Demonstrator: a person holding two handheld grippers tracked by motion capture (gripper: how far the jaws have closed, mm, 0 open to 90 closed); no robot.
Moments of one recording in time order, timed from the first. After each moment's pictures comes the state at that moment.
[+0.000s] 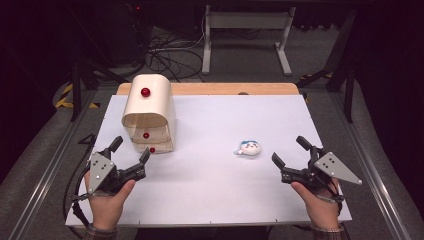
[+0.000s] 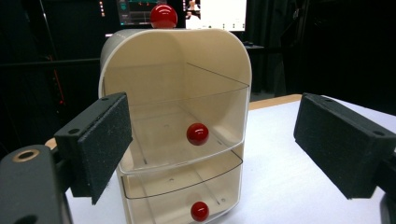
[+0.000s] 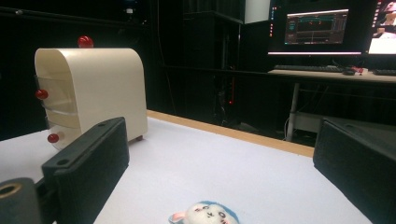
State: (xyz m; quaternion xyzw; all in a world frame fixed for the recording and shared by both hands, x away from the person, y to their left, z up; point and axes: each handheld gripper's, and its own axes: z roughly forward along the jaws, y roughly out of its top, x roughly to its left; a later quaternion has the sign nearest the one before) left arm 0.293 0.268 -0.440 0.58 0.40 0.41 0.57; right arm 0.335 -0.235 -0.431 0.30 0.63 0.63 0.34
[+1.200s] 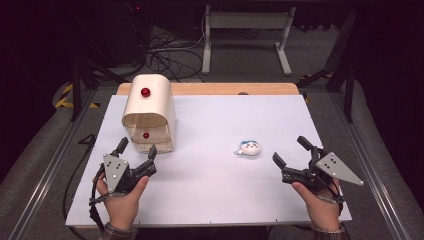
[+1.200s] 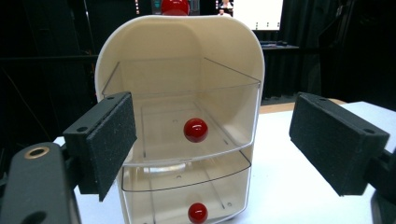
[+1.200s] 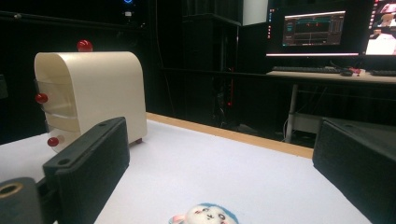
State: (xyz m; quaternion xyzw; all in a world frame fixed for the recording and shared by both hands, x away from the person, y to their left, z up) left arm 0.298 0.238 -0.447 0.55 0.45 0.45 0.54; right arm 0.333 -0.235 -0.429 0.30 0.62 0.64 0.34
